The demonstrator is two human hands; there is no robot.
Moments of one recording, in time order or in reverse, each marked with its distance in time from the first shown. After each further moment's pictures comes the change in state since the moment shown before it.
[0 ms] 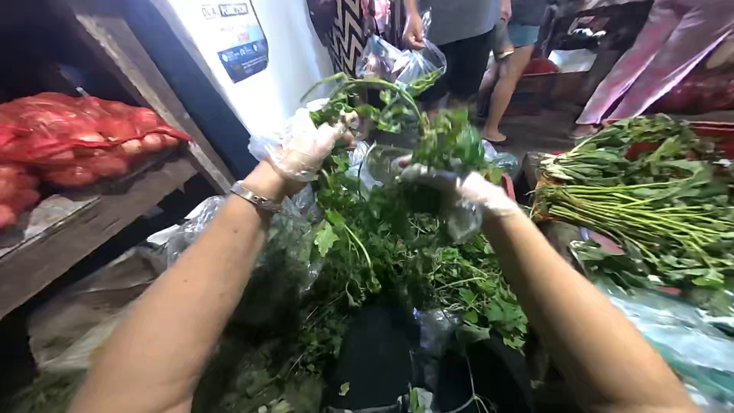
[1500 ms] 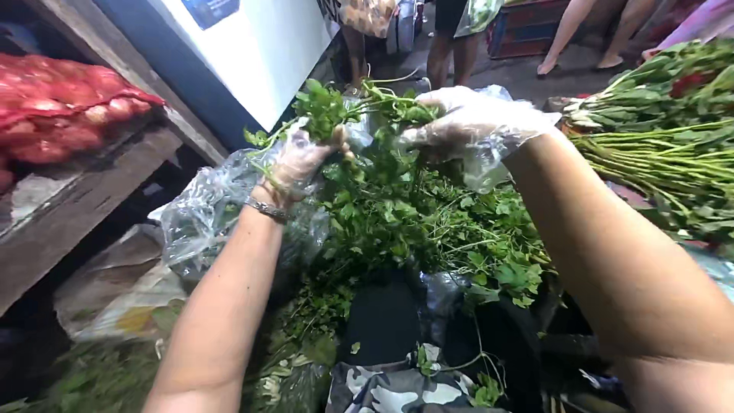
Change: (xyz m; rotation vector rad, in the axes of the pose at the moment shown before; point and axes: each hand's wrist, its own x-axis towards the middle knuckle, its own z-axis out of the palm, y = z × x) left_hand -0.041 -0.072 0.021 -0.272 0.031 -0.141; right_hand 0.019 -0.041 0.002 -0.374 -0.278 0.147
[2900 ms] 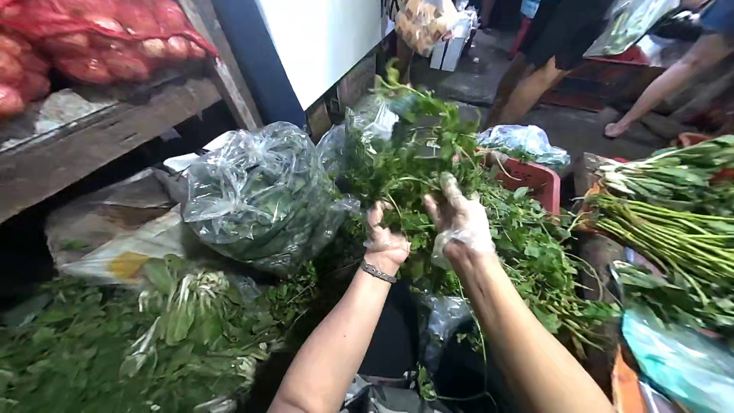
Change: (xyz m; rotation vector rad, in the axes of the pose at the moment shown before) left_hand -0.062 -0.072 0.097 -1.210 0.645 -0.386; right_hand 0.010 0.043 0.144 1.065 0.671 0.195
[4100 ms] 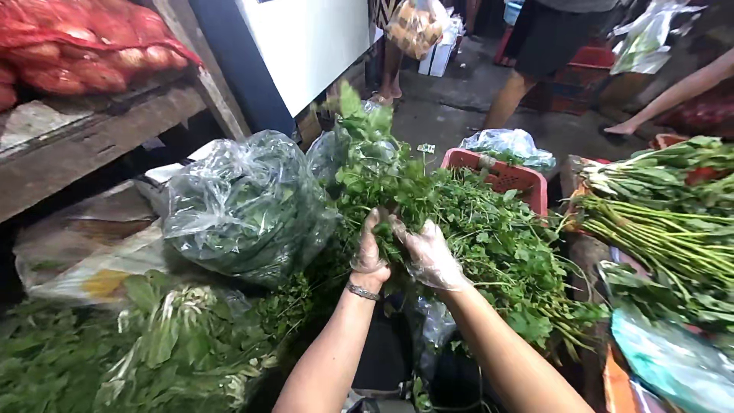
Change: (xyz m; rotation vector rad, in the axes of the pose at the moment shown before) left_hand 0.013 -0.002 -0.020 0.182 -0.115 0.023; right_hand -0.002 0.027 -0.011 -0.643 -0.294 -0.037
